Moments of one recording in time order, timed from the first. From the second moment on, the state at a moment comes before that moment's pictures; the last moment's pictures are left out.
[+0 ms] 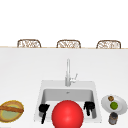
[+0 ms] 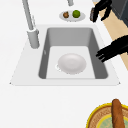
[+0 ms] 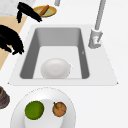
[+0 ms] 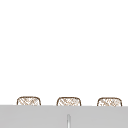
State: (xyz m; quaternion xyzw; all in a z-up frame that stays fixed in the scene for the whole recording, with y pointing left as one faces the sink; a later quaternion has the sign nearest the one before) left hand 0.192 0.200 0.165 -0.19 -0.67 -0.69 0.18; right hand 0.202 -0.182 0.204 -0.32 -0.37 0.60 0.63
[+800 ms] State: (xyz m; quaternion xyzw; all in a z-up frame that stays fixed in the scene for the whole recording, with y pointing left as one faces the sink) left hand 0.192 0.200 0.165 -0.17 -0.68 -0.69 0.16; right hand 0.200 -0.210 0.234 -0.30 -0.37 0.61 0.63
